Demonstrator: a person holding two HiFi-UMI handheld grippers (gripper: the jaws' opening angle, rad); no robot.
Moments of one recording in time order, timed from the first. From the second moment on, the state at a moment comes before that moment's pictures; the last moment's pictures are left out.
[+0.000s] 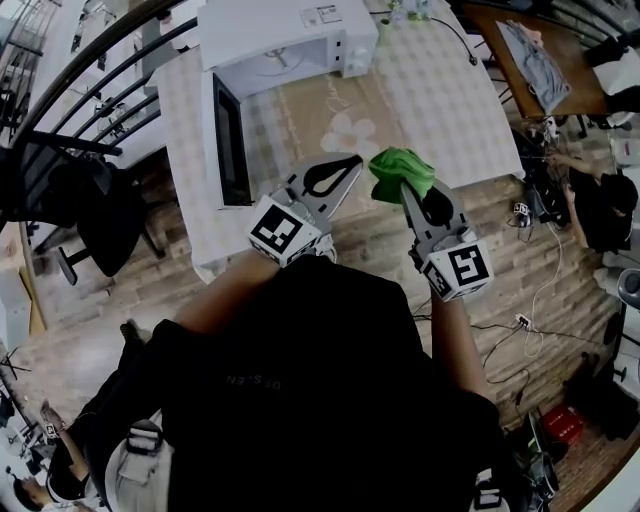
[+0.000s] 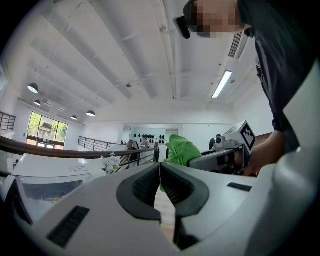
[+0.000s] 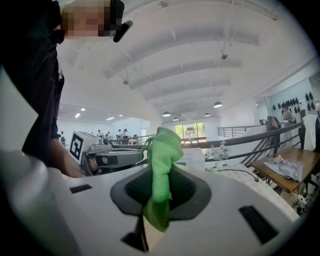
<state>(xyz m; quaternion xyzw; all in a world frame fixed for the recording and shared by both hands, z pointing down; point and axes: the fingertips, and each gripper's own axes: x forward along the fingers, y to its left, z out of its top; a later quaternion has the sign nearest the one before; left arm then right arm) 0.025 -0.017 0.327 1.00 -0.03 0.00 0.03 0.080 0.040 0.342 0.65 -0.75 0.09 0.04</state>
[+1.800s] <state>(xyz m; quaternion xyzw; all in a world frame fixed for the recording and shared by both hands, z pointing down) 0.102 -0.129 0.387 0.97 -0.24 0.02 0.05 0.204 -0.155 0.536 0.43 -0.82 0.03 0.37</state>
